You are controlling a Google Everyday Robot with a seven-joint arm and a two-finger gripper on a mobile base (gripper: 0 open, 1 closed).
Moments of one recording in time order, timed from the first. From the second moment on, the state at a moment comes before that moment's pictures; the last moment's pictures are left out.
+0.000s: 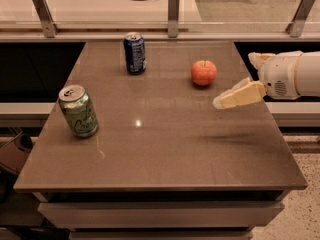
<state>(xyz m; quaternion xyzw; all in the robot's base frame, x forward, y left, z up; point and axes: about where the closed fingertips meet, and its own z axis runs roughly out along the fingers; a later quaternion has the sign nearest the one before) 0.561 -0.184 0.913 -0.40 0.76 0.15 0.48</state>
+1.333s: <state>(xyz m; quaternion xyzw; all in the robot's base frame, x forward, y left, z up) 0.643 -0.166 0.889 -0.37 0.74 0.18 0.53</state>
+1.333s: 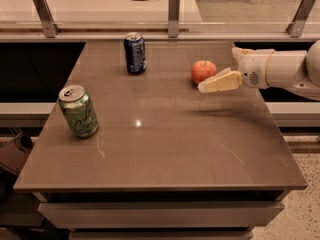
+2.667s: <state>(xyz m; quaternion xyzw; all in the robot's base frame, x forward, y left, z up) 0.695 -0.139 0.848 -0.35 0.71 0.26 0.55</state>
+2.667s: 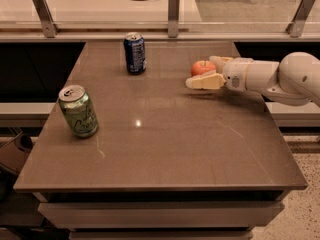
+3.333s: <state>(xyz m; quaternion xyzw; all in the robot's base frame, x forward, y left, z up) 0.695 -0.133 0.847 -0.36 0.71 0.27 0.54</state>
